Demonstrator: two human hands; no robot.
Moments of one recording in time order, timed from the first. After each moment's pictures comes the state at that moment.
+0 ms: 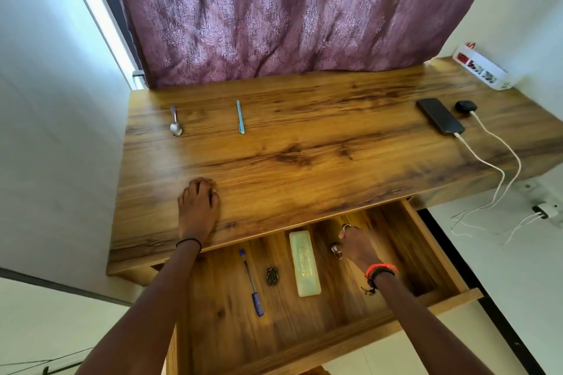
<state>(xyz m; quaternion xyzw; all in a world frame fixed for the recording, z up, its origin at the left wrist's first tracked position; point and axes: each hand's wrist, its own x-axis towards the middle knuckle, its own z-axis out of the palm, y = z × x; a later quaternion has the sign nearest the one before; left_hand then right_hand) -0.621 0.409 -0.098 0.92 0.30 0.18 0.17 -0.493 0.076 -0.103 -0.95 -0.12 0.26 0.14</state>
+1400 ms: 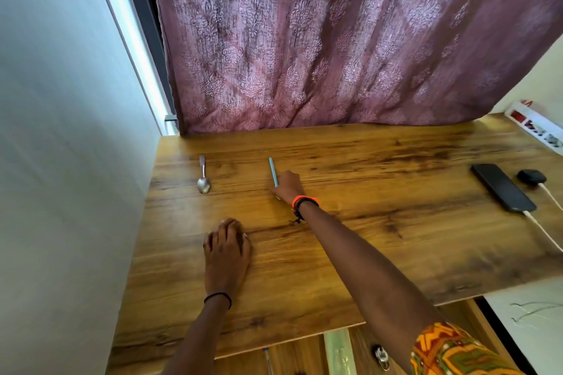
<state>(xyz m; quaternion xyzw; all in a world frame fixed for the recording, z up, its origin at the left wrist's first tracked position) -0.562 0.441 -0.098 0.91 0.34 0.19 0.16 -0.347 0.416 -0.044 -0.91 -0.23 0.19 0.28</state>
